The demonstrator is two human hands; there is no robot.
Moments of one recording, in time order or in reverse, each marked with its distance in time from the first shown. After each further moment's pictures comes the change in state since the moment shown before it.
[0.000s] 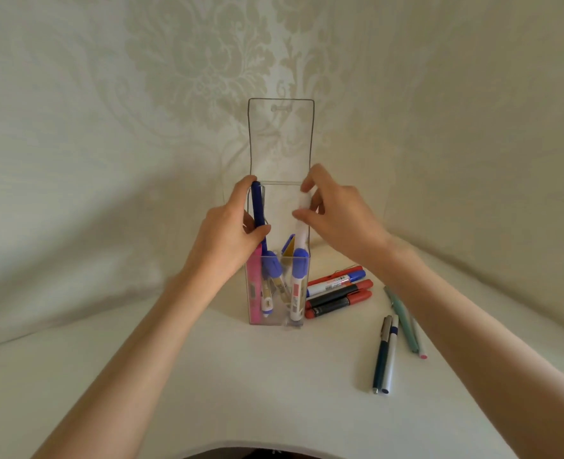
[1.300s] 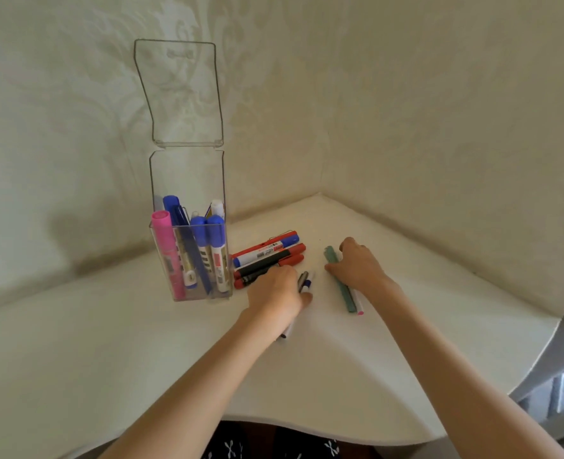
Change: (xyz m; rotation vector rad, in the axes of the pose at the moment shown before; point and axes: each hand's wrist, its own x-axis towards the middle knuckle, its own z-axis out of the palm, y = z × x) left_hand -0.075 0.074 0.166 0.335 -0.663 -0.195; right_hand -0.119 0.140 -0.004 -0.241 -0.304 0.921
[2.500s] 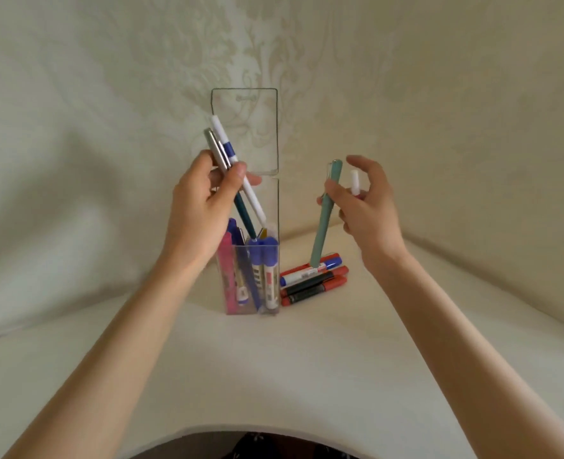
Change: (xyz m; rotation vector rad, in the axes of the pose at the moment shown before) left_hand -0.038 -0.083 -0.165 -0.842 0.761 0.454; right_hand -0.064 -0.118 -0.065 1.060 0.246 -0.503
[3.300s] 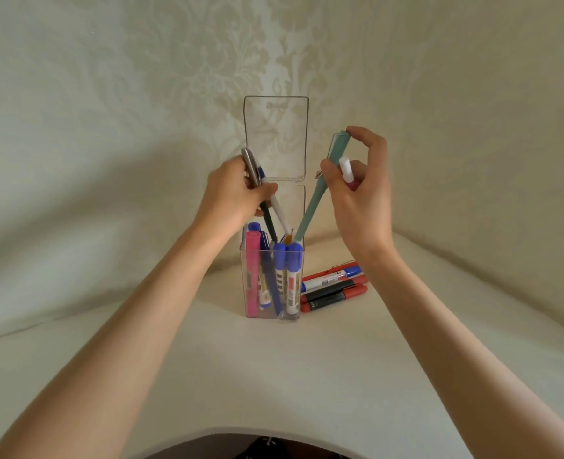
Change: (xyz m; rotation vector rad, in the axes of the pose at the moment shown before) left_hand 0.034 -0.007 -0.005 0.324 -0.088 -0.254; right_hand 0.007 -0.013 0.045 -0.032 0.052 -0.392
